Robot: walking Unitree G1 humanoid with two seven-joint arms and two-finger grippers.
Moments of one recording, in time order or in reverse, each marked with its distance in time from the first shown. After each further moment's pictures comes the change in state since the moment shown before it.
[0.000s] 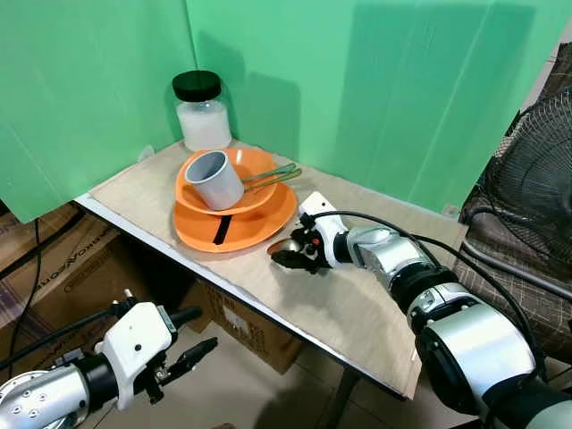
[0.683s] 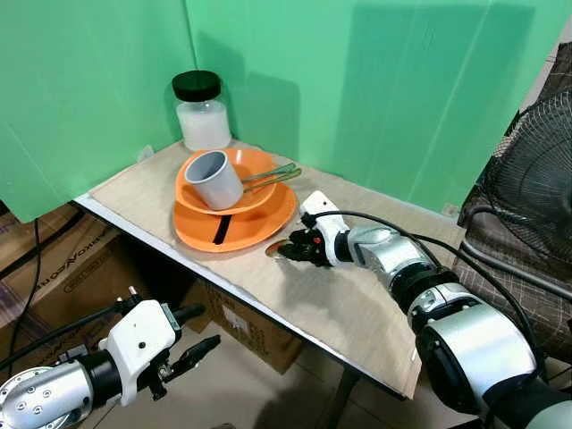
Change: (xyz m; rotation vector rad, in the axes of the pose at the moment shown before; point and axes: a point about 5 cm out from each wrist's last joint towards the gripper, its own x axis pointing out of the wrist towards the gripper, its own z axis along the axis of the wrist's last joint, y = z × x) left arm 0.003 0.002 0.003 0.020 -0.005 0.004; right arm -0.002 -0.003 0.002 0.023 -0.042 -0.026
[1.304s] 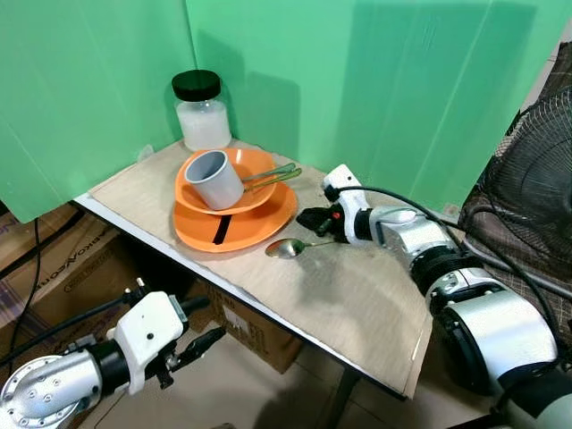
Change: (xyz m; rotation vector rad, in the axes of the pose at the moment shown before) left arm 0.010 0.005 0.006 0.029 -0.025 -0.002; right arm -0.027 -0.028 0.019 -0.036 -0.068 -0.057
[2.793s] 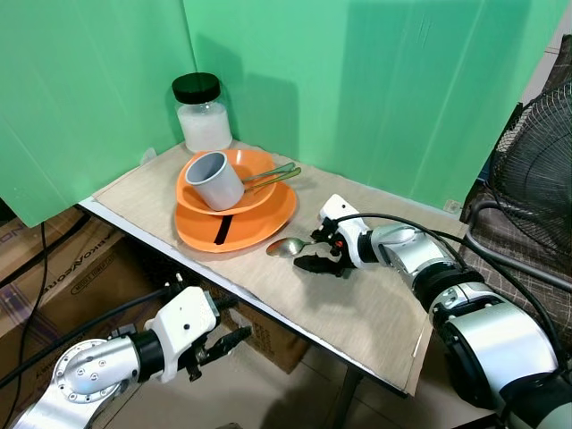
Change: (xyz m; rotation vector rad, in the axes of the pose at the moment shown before) left arm 0.032 -0.006 -0.005 -0.014 0.005 -0.092; right arm 0.000 0.010 -0.034 -0.057 0.136 0.090
